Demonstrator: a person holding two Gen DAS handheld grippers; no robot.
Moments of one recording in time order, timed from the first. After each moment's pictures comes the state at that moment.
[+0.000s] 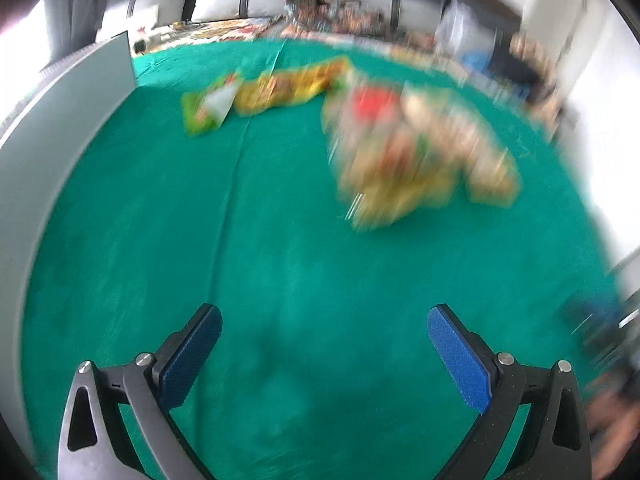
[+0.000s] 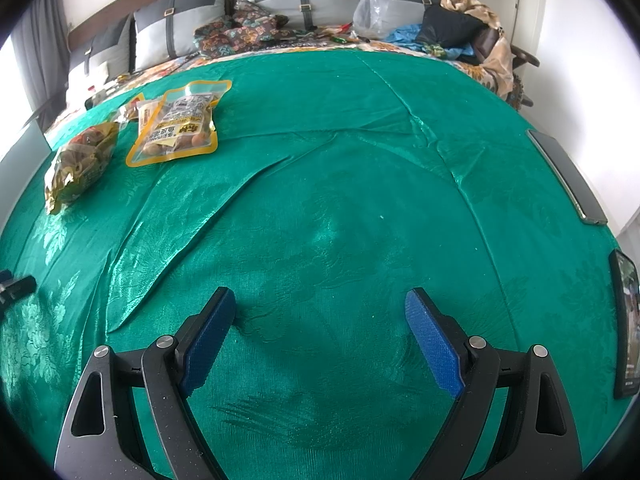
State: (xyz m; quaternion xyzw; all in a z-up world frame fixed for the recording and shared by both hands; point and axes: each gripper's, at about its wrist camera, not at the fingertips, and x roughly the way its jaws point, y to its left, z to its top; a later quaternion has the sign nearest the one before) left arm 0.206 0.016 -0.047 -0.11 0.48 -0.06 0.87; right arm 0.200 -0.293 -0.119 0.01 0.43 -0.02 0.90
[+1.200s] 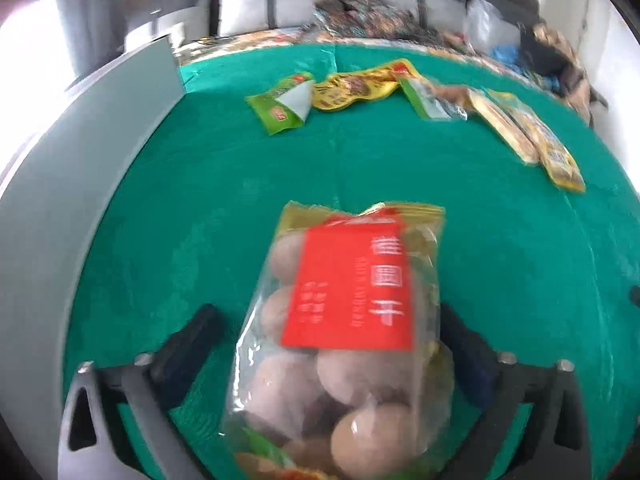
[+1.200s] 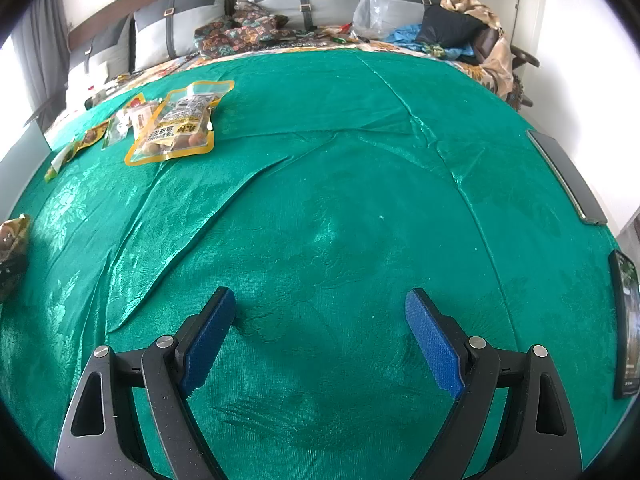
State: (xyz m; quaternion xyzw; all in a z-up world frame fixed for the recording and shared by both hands) left arm 0.187 0.062 -0.085 -0.02 0.46 0.02 0.89; right arm 0.201 -0.292 -0.120 0.01 0.43 -0.02 0.90
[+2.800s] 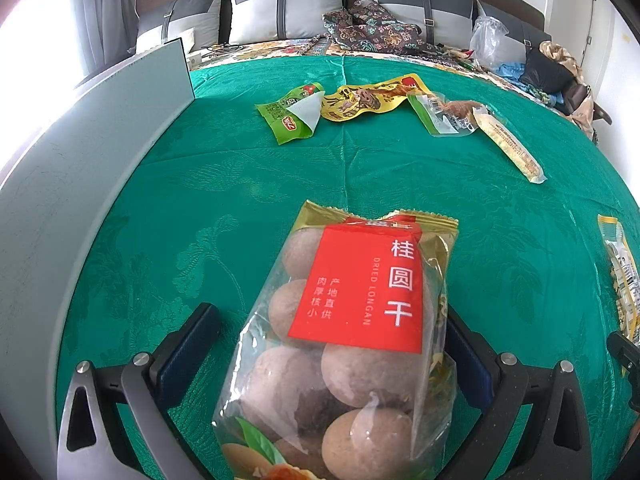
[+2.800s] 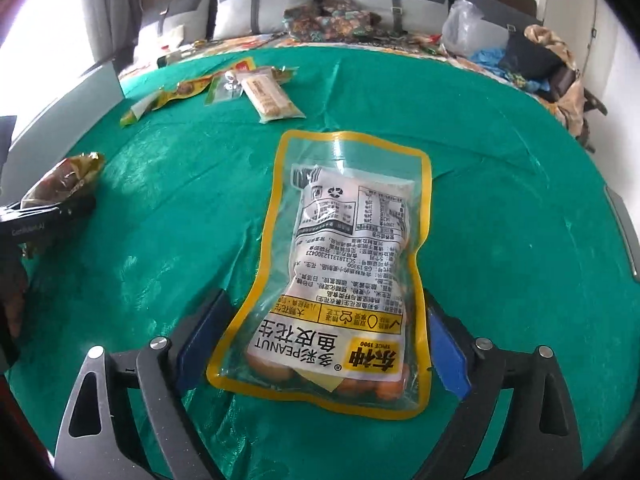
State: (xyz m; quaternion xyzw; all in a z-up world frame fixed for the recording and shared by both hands) left arm 0.195 0.062 -0.087 -0.02 0.46 0.03 0.89; right arm 0.178 -0.192 -0.092 -0.04 0.43 0.09 0.90
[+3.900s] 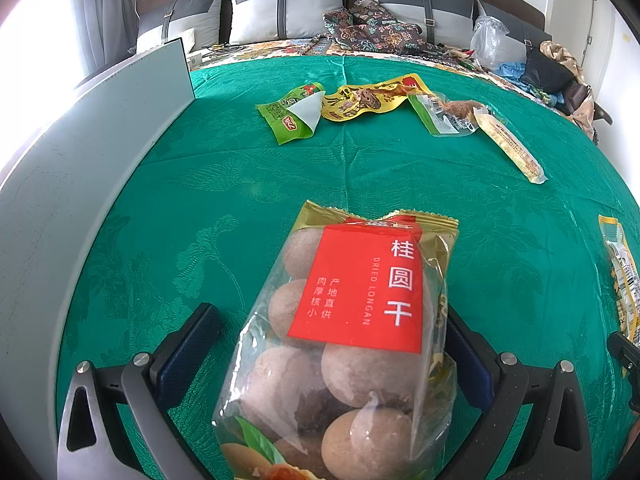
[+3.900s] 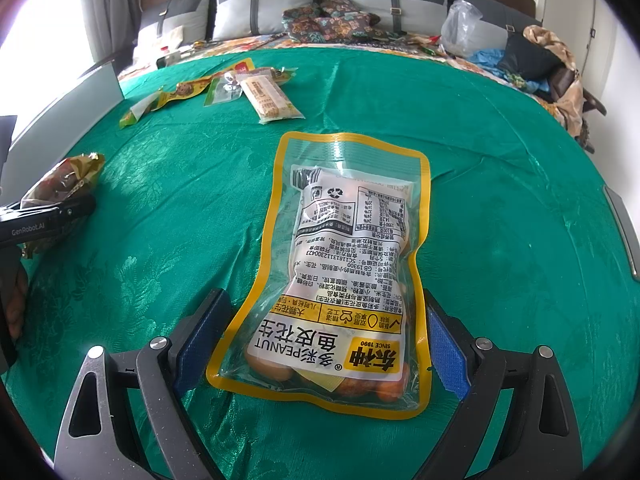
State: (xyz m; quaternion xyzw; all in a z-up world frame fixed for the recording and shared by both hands) left arm 0.195 0.062 -0.087 -0.02 0.46 0.03 0.89; right arm 0.177 -0.193 -0.094 -0.04 0.43 0.10 0.89
